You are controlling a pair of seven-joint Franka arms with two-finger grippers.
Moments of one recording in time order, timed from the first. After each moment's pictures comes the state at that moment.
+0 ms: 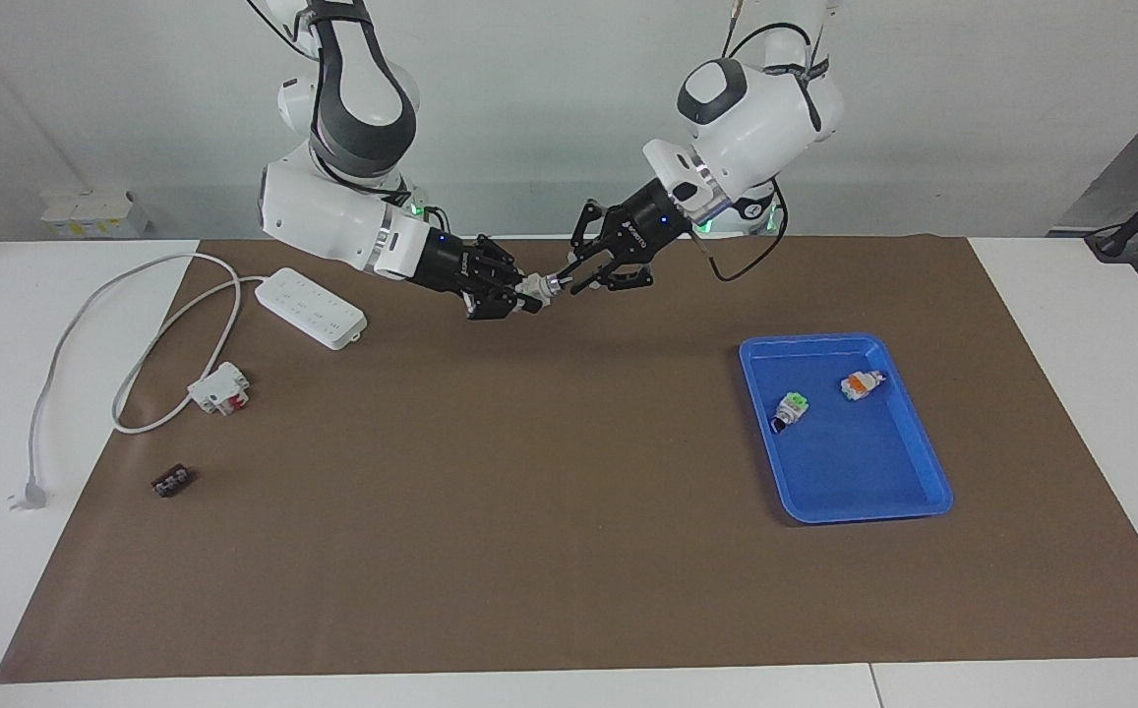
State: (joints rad) left arm -0.53 -0.09 -0.08 -2.08 -1.04 2.43 0.49; right arm 0.21 -0.03 0.07 -2.12 1.20 2.06 -1.97
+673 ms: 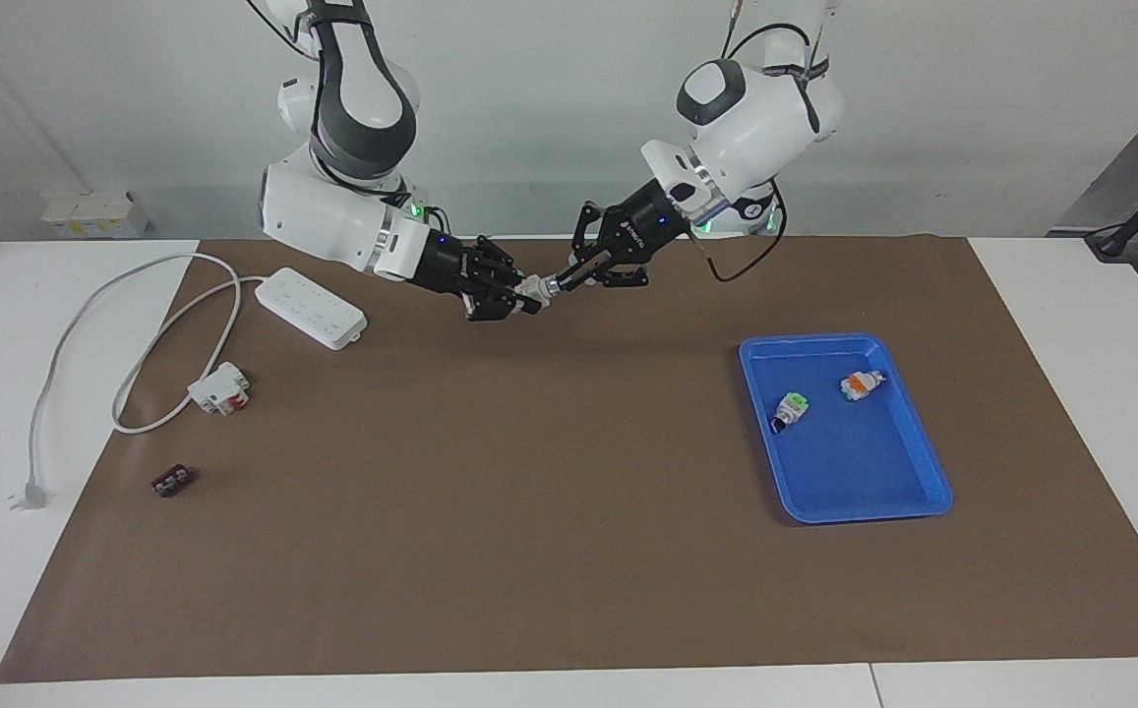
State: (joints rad) left arm -0.53 -0.09 -0.08 -2.08 -1.04 2.43 0.50; right arm 0.21 -0.03 0.07 -2.13 1.20 2.07 -1.97
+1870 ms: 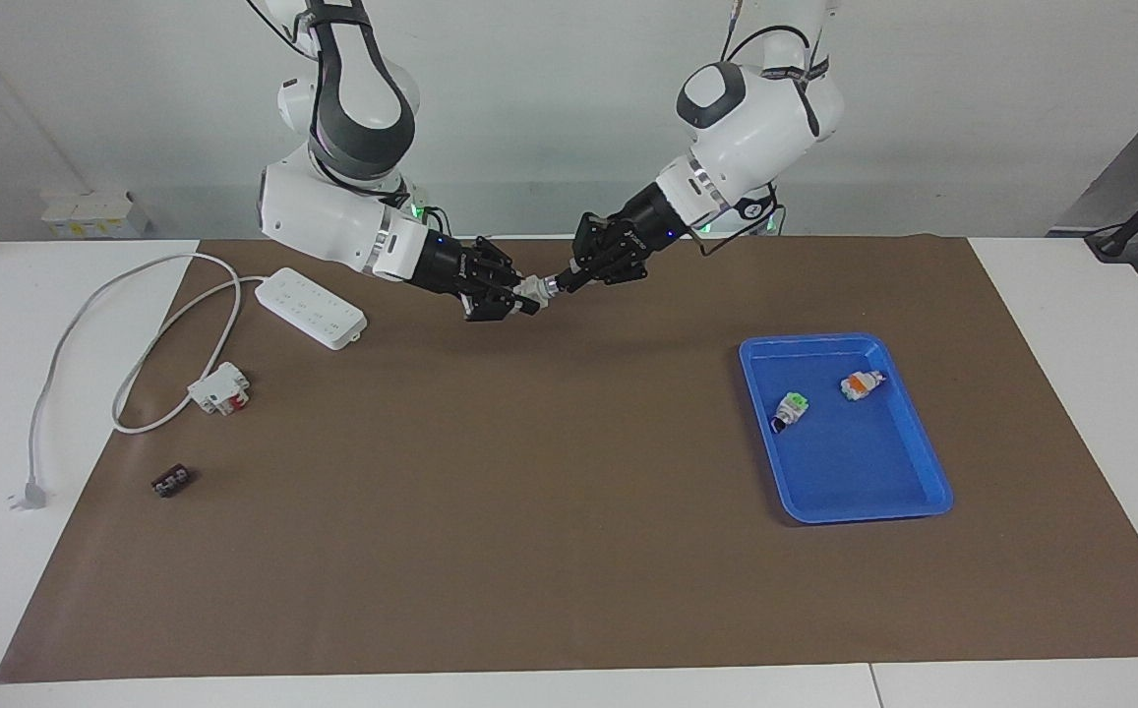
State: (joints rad) left arm -0.53 -0.08 -0.07 -2.08 -1.05 2.43 -0.09; right arm 0.21 -0.03 0.06 -2.13 1.20 2.07 -1.97
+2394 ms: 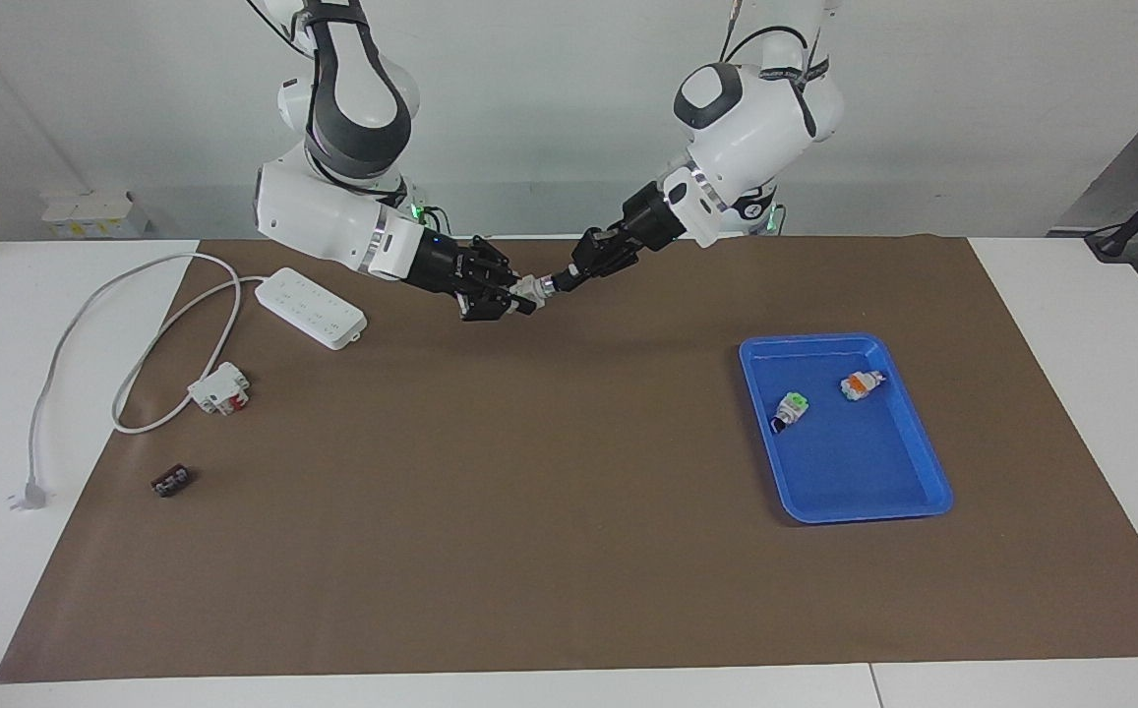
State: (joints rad) left arm -0.54 -0.08 -0.07 -2.08 -1.05 2.44 -0.53; right arm 0.21 -0.04 0.05 -2.14 1.20 2.07 -1.97
